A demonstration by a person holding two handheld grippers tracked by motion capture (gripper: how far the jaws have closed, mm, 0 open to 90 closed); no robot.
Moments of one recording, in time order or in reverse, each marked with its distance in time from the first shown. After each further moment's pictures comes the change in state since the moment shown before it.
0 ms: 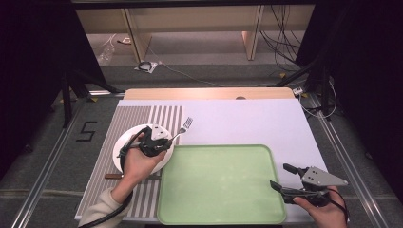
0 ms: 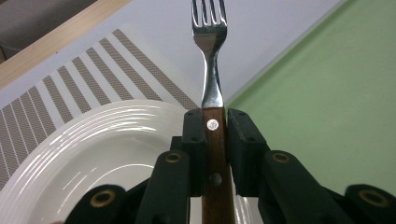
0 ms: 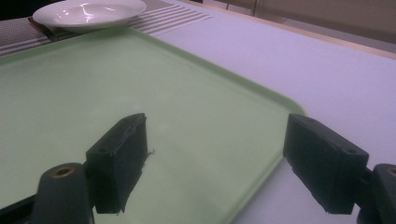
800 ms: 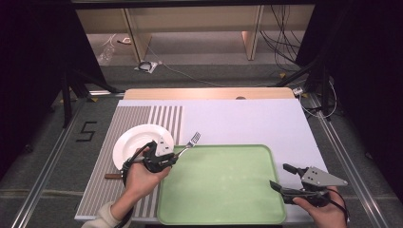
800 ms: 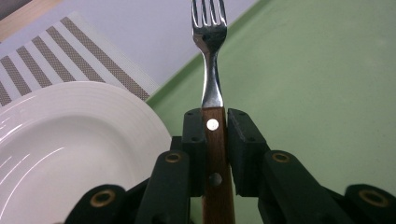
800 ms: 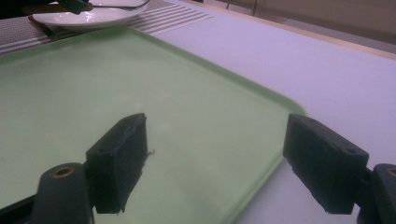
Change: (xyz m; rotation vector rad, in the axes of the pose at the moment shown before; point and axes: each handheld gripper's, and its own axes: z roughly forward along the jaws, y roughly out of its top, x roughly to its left) left arm -0.035 -0.018 -0.011 0.016 -0.076 0.019; right arm 0.001 0.001 -0.001 0.009 -0.004 -0.005
